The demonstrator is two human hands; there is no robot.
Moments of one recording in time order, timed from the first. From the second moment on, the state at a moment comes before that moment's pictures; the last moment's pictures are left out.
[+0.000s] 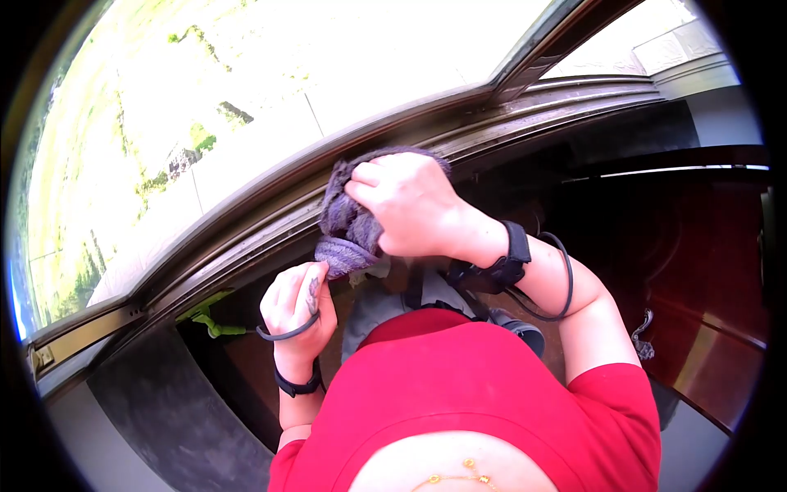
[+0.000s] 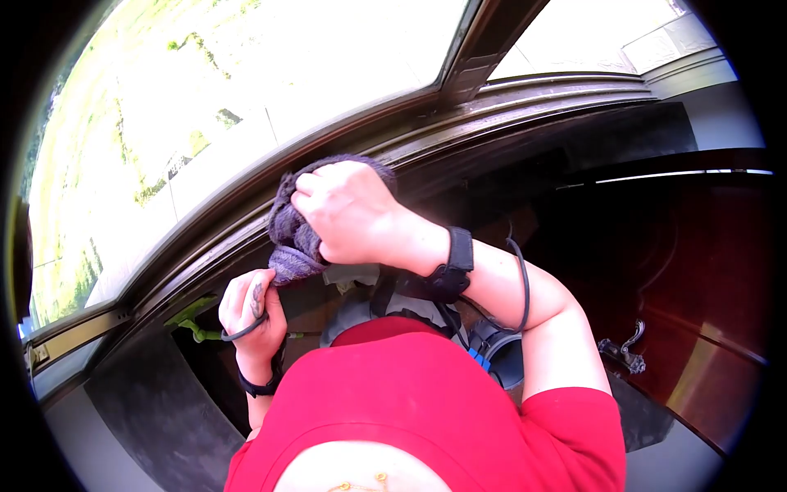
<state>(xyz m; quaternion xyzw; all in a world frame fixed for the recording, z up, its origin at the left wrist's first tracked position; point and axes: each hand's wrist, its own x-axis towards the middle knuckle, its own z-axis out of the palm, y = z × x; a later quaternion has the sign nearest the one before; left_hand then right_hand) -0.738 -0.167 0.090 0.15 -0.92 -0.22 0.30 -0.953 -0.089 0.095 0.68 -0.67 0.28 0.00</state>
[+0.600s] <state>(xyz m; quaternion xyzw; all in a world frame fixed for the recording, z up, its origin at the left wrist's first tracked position) -0.789 -0.148 0.082 -0.04 -0.93 -0.28 0.25 -1.007 -0.048 0.124 0.63 -0.77 0.07 0.01</state>
